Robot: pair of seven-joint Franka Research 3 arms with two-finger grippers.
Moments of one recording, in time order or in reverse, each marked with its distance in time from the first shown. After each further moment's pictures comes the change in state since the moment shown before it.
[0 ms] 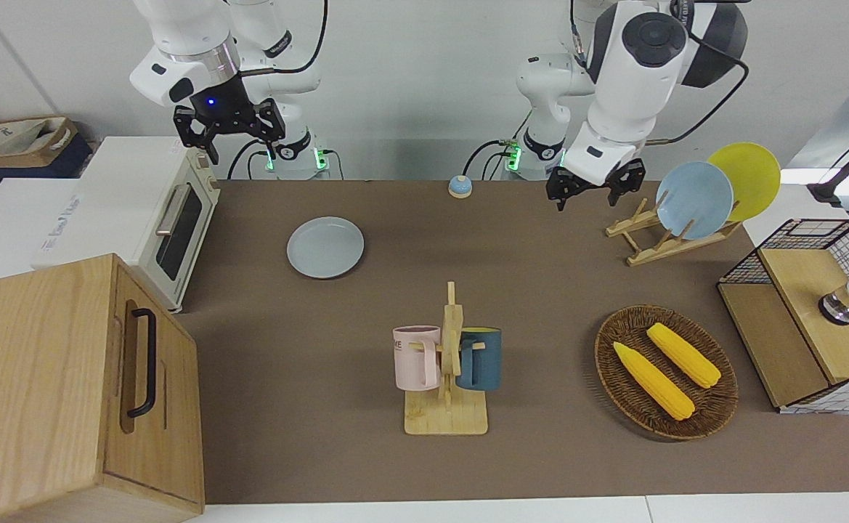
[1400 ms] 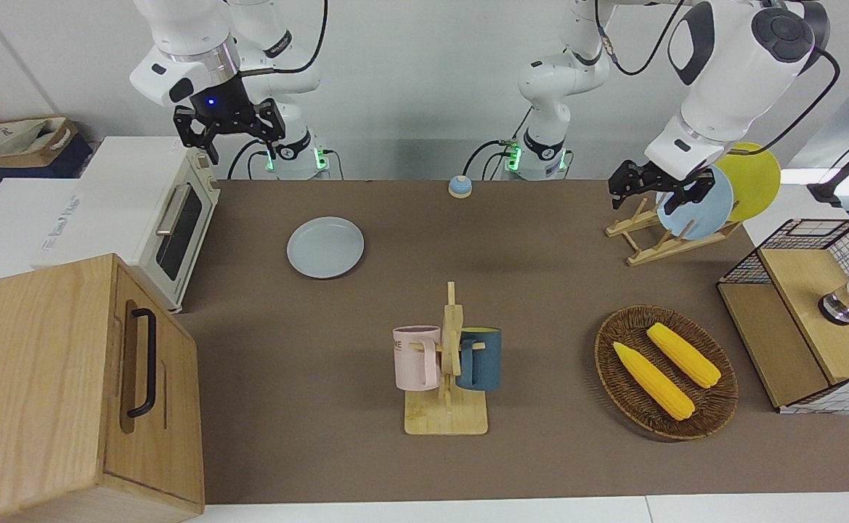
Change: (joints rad) left arm 0.202 -0.013 -0.004 -0.004 -0.097 0.048 0.327; right arm 0.000 0.000 0.000 0.000 0.000 0.000 0.000
